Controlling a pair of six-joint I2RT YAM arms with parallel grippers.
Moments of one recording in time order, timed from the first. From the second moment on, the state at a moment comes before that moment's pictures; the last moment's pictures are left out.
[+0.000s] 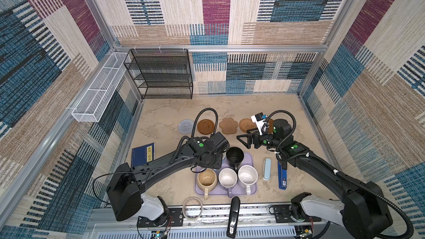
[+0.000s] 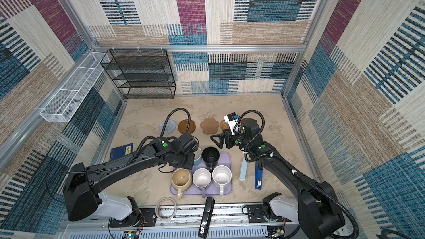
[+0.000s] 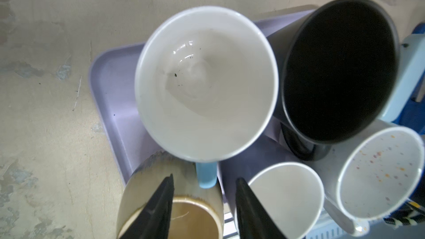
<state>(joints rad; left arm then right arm) -0.93 1.48 1.16 -0.96 -0.08 -0.73 0.40 1.18 0.70 0.03 -0.56 0.27</state>
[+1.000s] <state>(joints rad) -0.98 1.69 1.21 -0.97 -0.21 -0.77 0.40 1.20 0.69 0.07 -0.54 0.28</state>
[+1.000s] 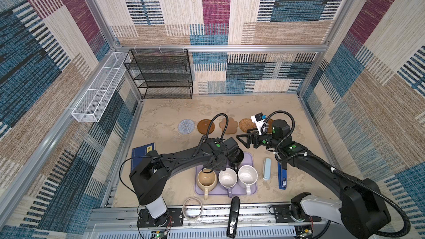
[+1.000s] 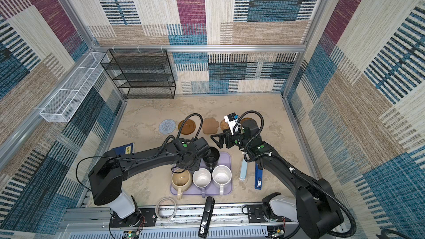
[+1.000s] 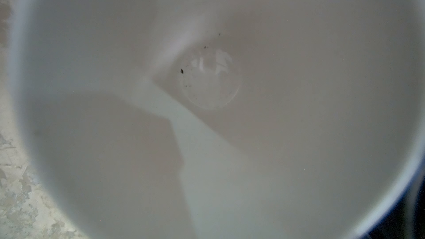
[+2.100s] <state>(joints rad) -0.52 1.49 1.44 -1.10 -0.29 -0.56 0.64 1.45 0.97 0.17 -0.43 0.45</state>
